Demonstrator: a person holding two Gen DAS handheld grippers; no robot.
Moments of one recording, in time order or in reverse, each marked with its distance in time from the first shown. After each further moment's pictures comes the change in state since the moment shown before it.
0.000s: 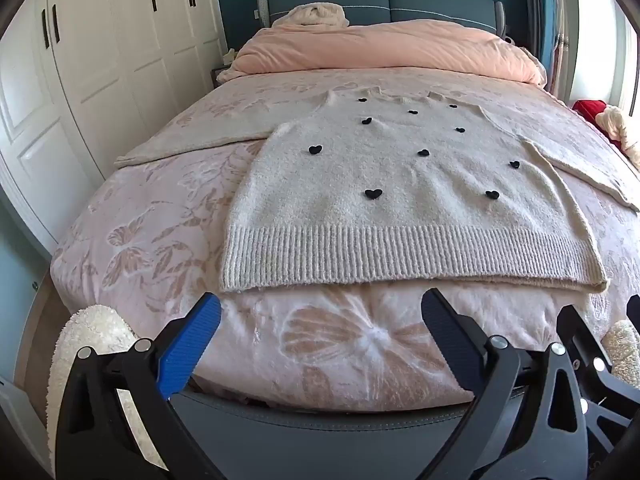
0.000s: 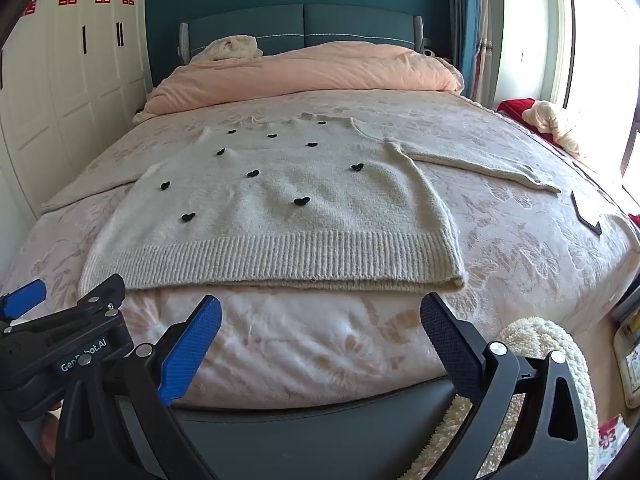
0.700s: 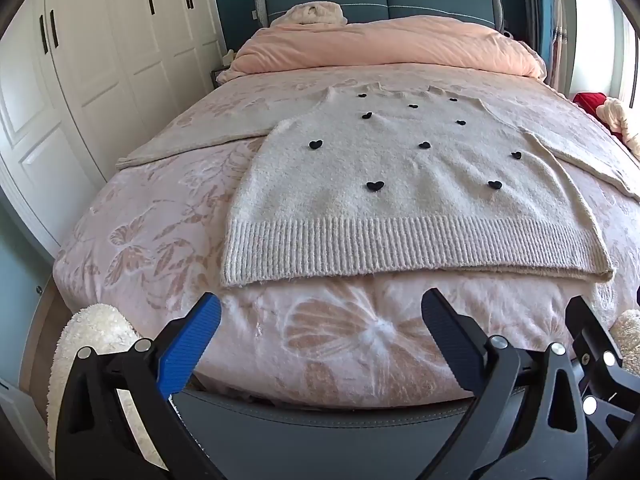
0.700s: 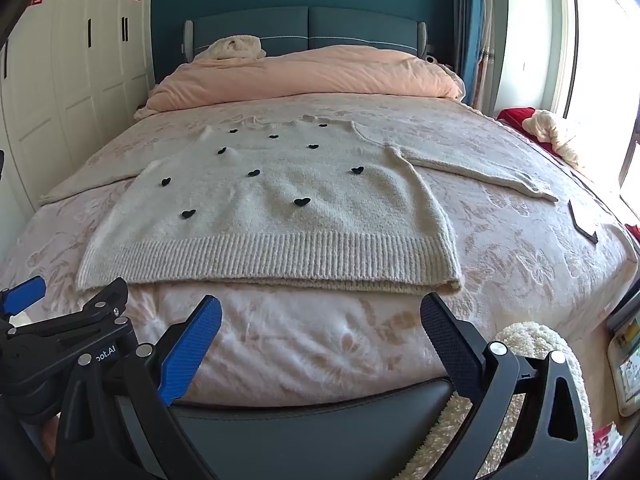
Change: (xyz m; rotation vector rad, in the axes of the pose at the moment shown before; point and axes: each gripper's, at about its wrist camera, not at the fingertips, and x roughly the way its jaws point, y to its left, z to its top) left arm 0.004 -0.001 -0.008 0.024 0.010 0.008; right arm -0.001 0.001 -0.002 -0.029 -0.006 -0.010
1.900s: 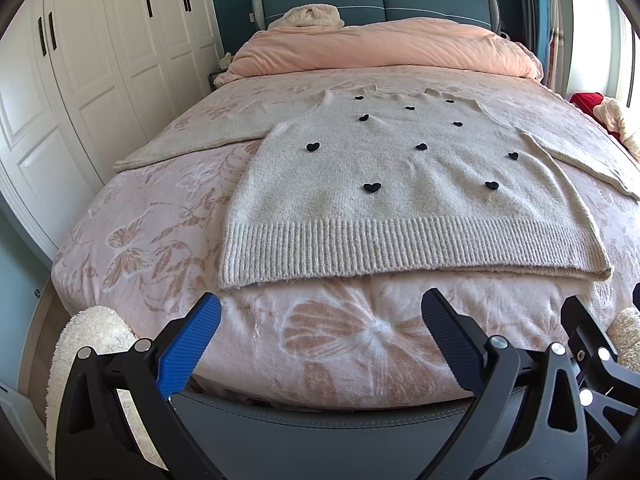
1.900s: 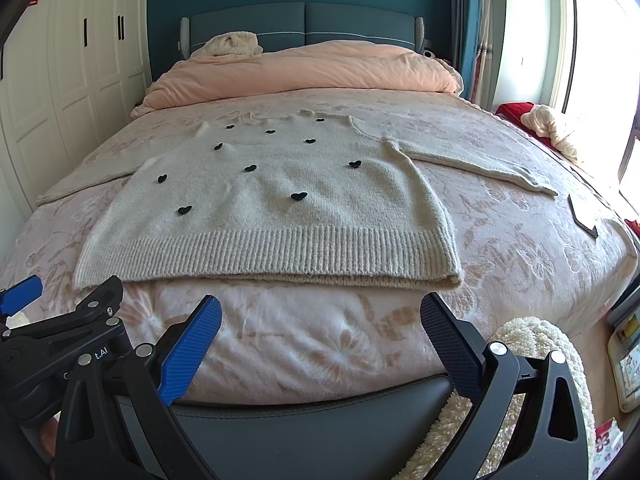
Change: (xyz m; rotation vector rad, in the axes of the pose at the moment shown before) left arm -0.004 -0.003 0.001 0.004 -0.009 -0.008; right arm 0.003 -0.002 -0.002 0.006 0.012 -0.003
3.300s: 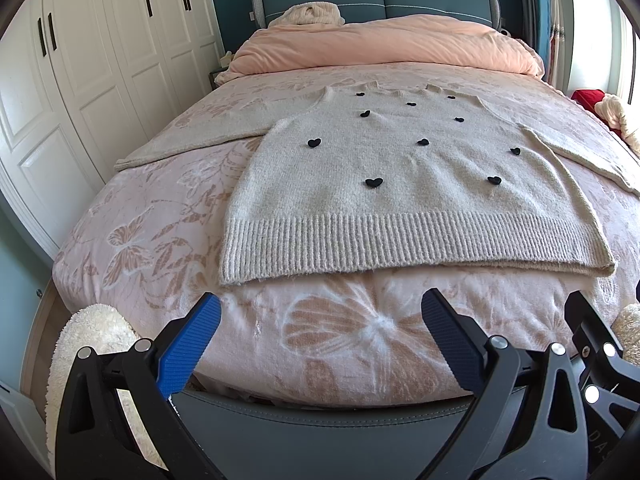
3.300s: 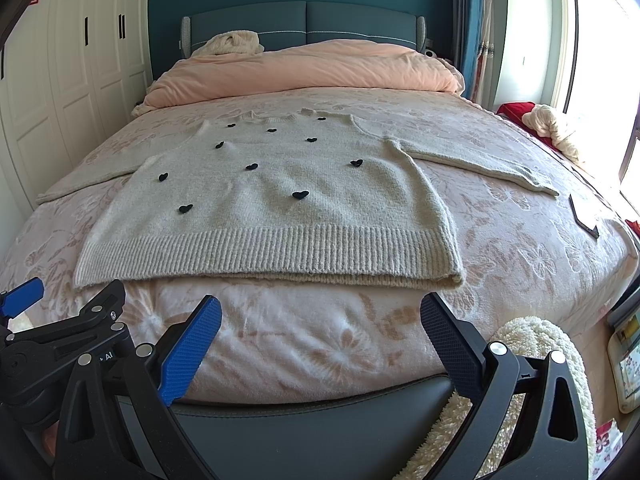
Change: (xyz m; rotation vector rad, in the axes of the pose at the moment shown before) left arm 0.001 0.001 -0.002 0.004 0.002 0.004; right arm 0.000 0.000 0.001 0.000 0.001 0.000
